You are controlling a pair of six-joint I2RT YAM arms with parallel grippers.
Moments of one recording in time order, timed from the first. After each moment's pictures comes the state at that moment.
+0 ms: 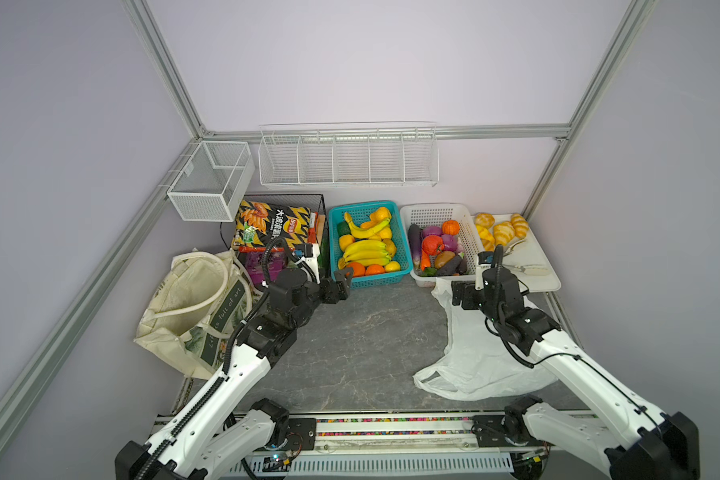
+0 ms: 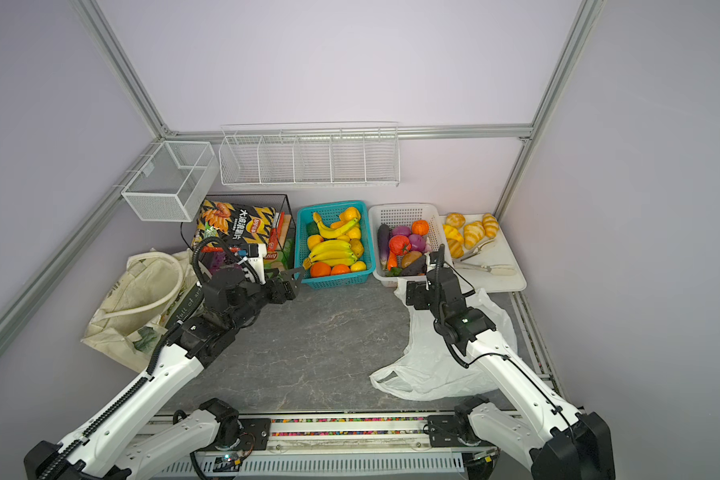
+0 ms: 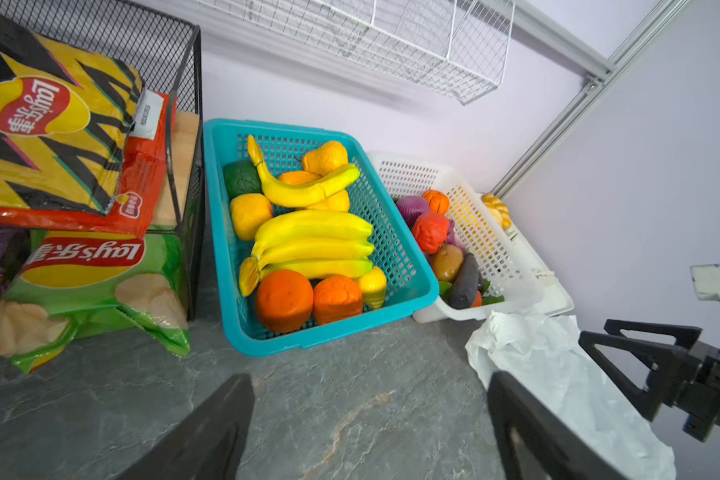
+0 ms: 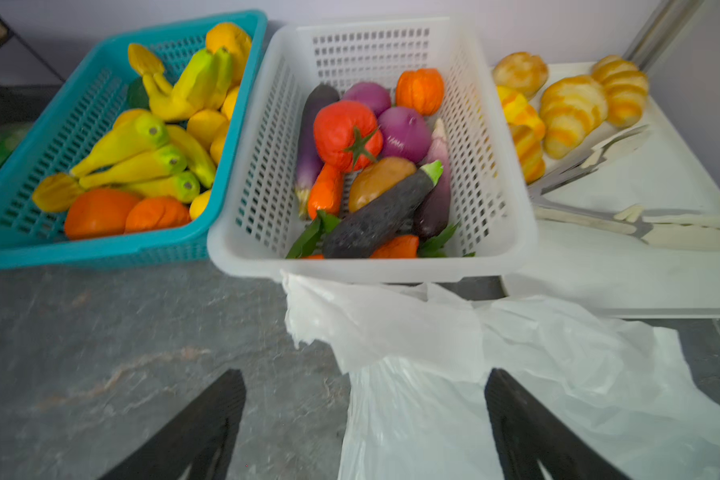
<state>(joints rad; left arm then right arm) -0.53 0.94 0.84 -0.21 -0.01 -0.42 0.47 1.04 0.79 -0.38 0.22 0.26</state>
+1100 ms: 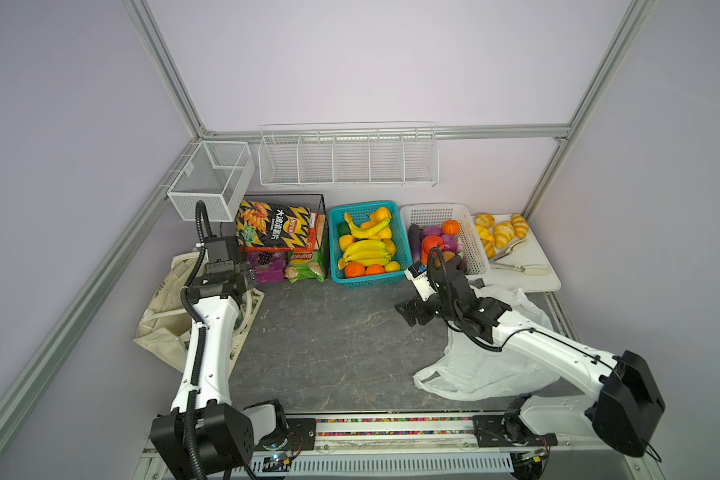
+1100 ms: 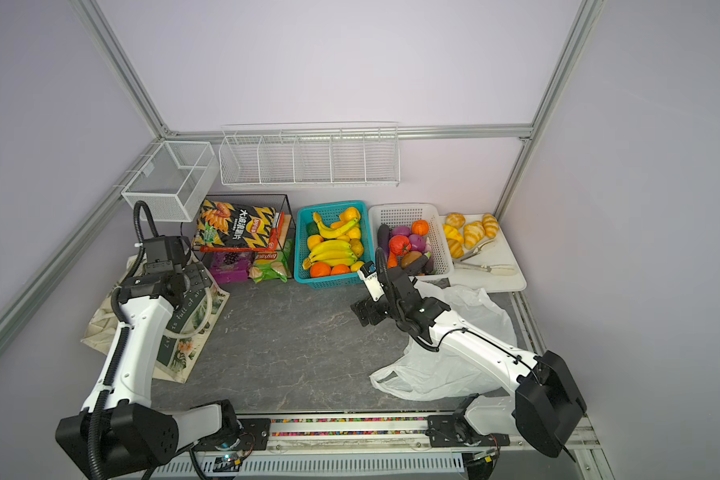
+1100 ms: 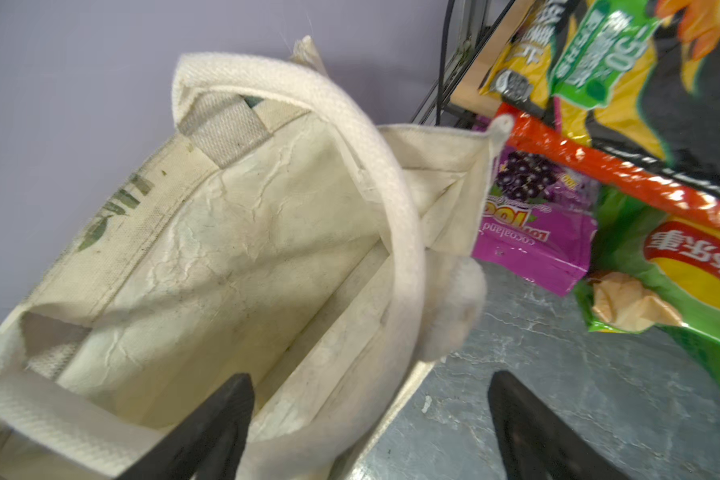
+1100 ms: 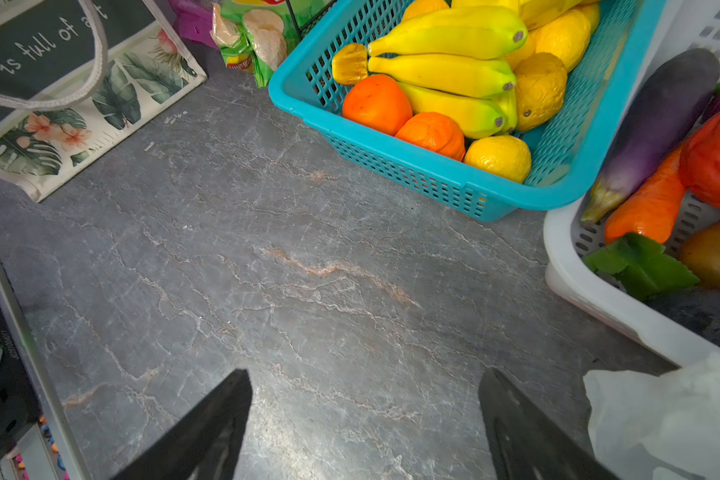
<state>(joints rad) 0.16 1.24 1.22 -0.82 -0.40 -0.16 0.73 1.30 0.91 -0.28 -0.09 0.12</state>
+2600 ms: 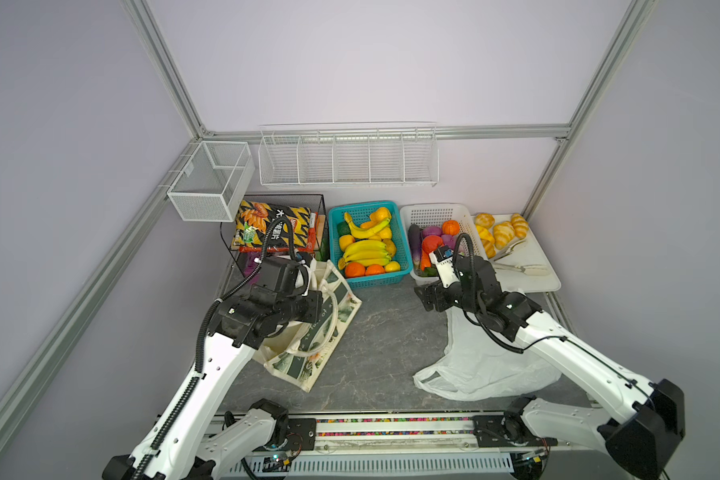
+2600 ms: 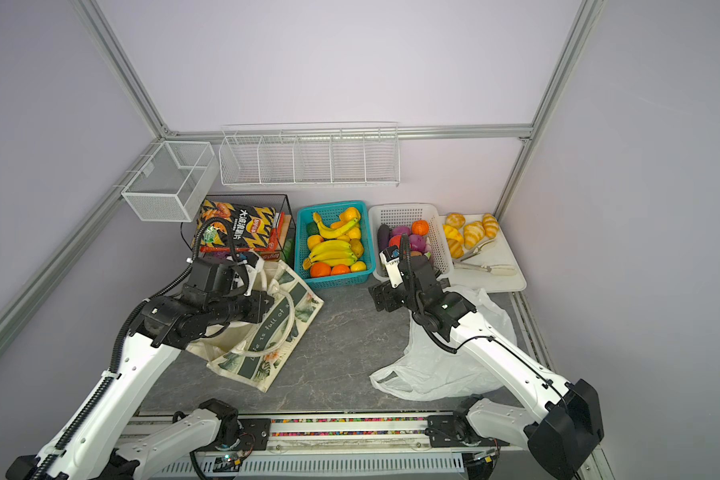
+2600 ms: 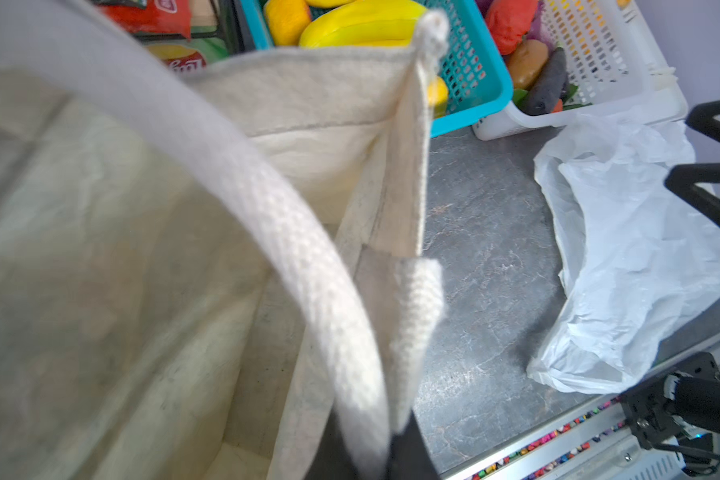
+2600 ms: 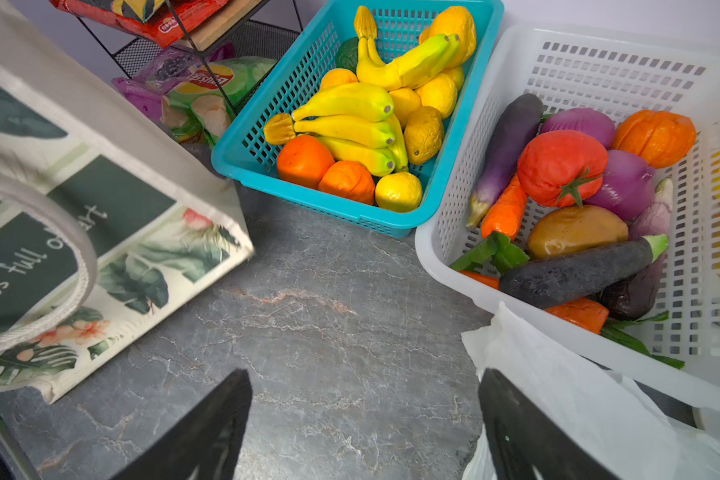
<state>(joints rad) -0.46 1.00 1.22 -1.04 0.12 -0.23 0.62 1.18 1.01 -0.44 0.01 0.14</state>
